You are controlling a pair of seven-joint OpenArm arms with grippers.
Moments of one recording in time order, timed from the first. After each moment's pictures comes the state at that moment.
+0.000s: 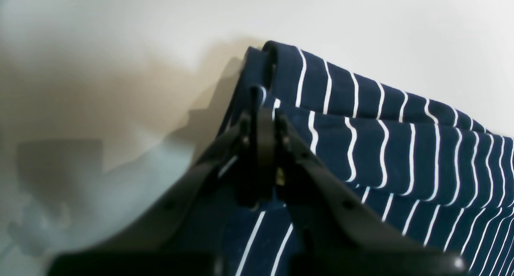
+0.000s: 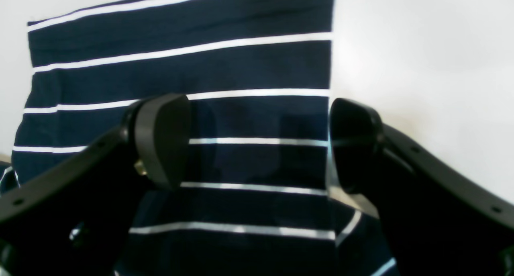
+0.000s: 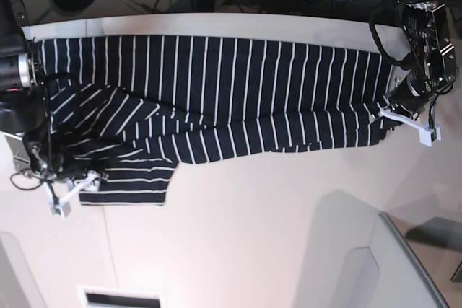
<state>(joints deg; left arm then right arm) 6.5 -20.1 -22.7 76.0 -31.7 -8.5 40.2 34.8 16.7 -10.6 16.6 25.9 19.3 -18.5</state>
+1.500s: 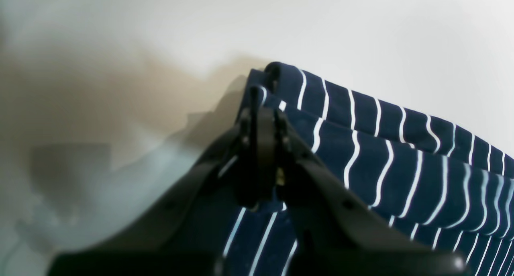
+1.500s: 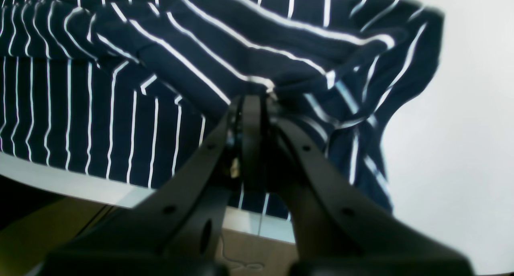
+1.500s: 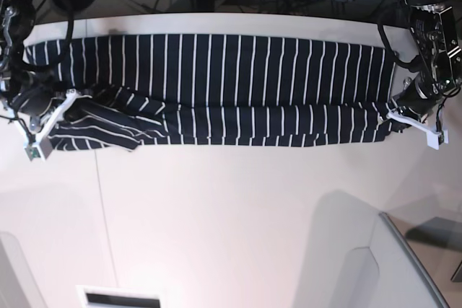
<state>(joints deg) 6.2 -22.4 -22.2 76.0 -31.7 -8.5 40.1 -9.7 12.9 17.6 102.3 25.9 19.7 -68.5</state>
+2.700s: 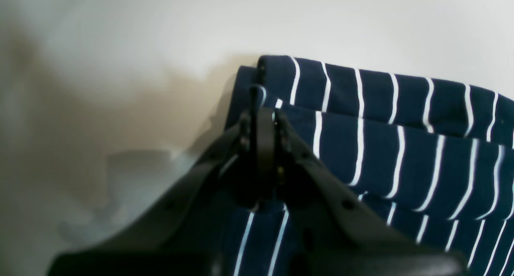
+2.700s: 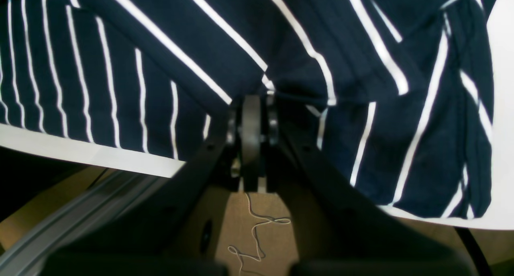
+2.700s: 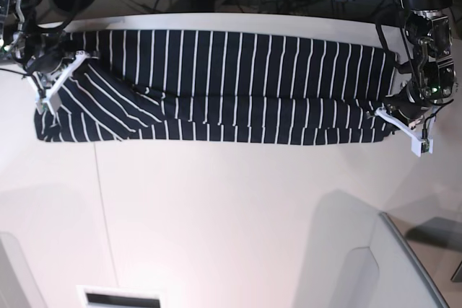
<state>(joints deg) 4.8 -23.4 -16.0 75.7 -22.4 -8.9 40.0 -16.8 12.0 17.5 92.7 25.7 19.5 -62.9</state>
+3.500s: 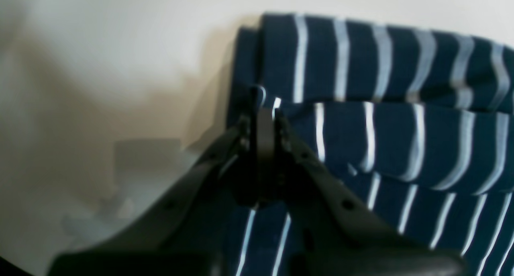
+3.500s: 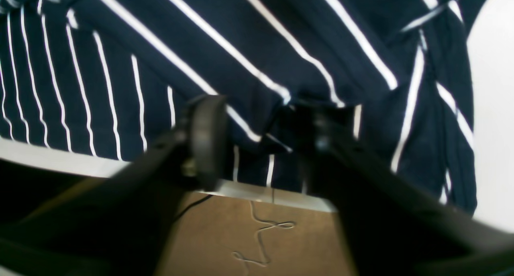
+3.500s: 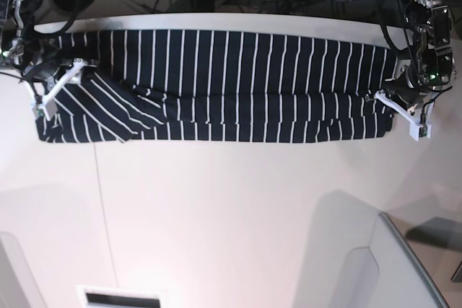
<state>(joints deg) 8.9 -24.3 -15.7 76.2 -22.4 -8.9 40.2 -15.6 12.1 17.6 92.8 25.7 16.0 -63.3</state>
